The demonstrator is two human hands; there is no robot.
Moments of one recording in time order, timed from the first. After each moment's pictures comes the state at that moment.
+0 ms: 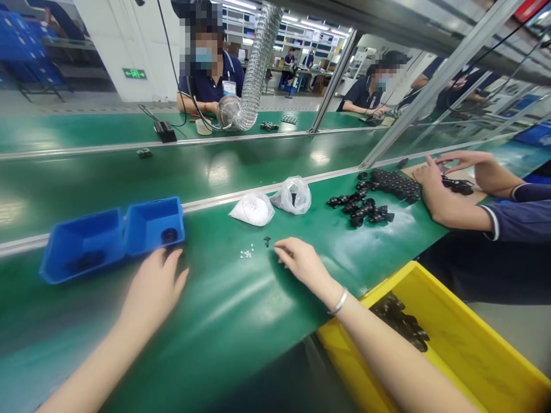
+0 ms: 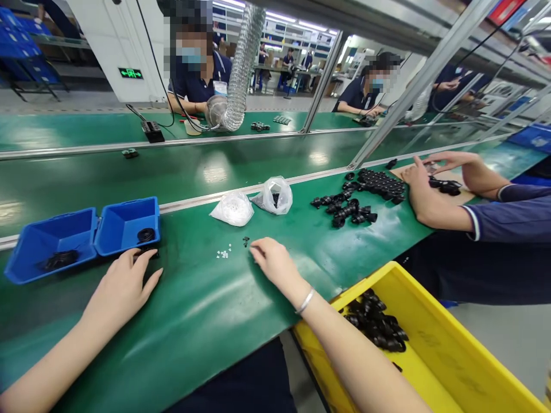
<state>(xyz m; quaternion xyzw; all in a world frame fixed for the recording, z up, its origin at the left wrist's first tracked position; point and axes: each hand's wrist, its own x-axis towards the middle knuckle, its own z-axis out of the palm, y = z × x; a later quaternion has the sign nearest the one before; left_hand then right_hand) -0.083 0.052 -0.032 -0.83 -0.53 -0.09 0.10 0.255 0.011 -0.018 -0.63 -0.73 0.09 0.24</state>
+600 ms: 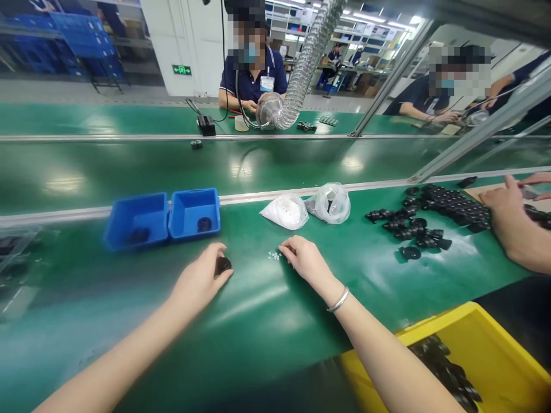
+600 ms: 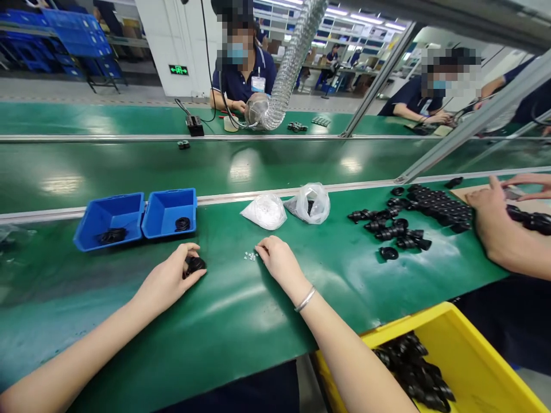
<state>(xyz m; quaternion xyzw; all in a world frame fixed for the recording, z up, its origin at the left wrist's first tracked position) -0.063 0.037 -0.013 -0.75 -0.58 -0.17 -0.26 0.210 0.058 -0.027 -0.60 -0.75 0.16 0.23</state>
